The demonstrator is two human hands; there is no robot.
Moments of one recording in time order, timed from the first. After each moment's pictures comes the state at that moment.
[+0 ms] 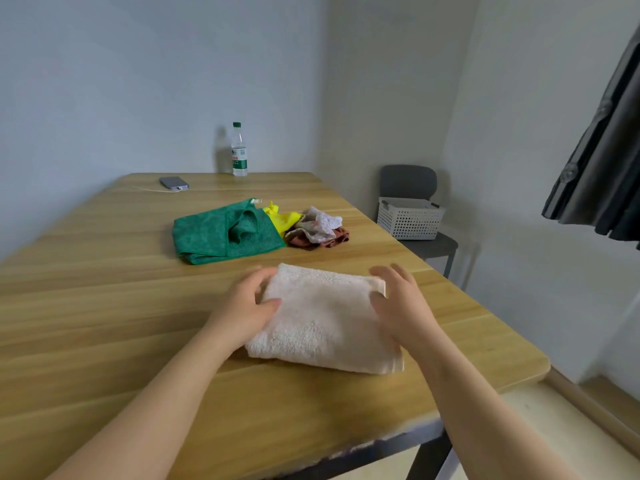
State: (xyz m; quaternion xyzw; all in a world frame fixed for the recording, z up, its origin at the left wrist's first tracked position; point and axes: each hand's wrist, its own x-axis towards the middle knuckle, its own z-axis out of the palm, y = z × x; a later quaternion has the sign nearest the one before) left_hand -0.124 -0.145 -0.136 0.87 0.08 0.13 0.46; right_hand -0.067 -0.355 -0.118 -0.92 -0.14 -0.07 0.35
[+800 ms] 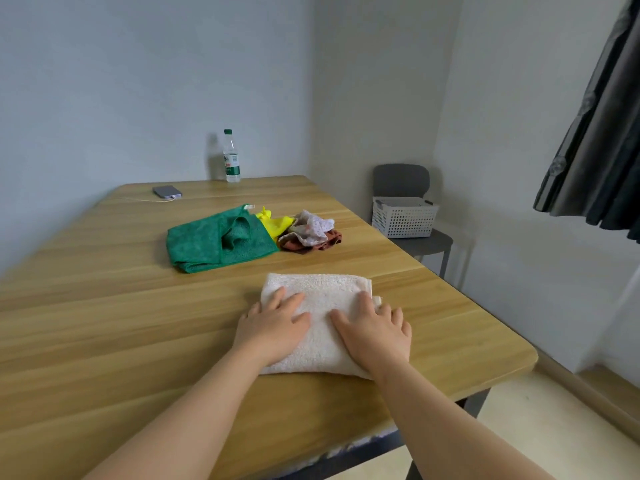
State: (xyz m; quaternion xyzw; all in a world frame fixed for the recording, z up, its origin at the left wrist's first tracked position) left_hand -0.107 -0.187 -0.146 0.98 0.11 -0.03 0.18; right_hand -0.080 -0.335 -0.152 -0.97 -0.03 0.03 0.25
